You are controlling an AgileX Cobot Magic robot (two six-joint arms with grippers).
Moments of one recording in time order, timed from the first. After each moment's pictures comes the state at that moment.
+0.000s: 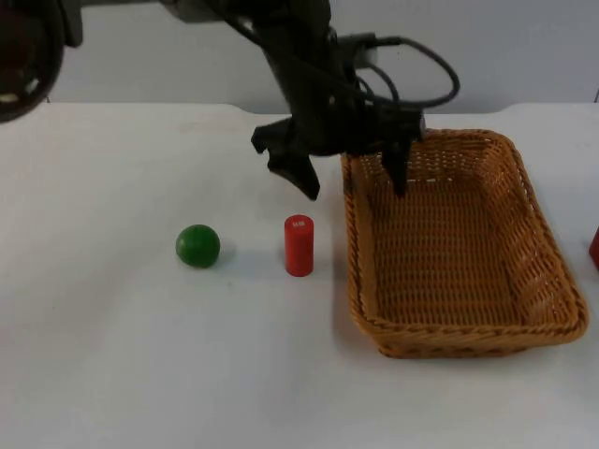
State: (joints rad) right arm 0.11 0.96 -0.73 0.01 0.81 0.00; left arm -0.51 2.50 -2.12 -0.26 0.98 -0.14
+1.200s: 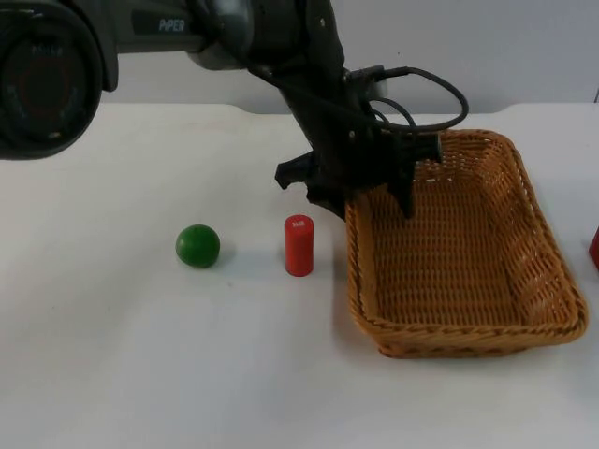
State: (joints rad) right arm 0.11 0.97 -0.73 0.00 0.82 0.00; left arm -0.53 2.56 -2.12 -0.36 0.89 -0.15
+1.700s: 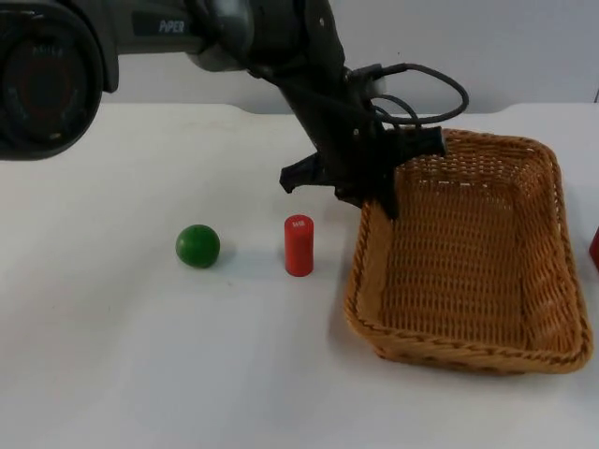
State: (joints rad) right arm 0.11 0.97 -0.73 0.00 0.82 0.00; left arm -0.53 2.57 -2.12 -0.42 0.87 -0.18
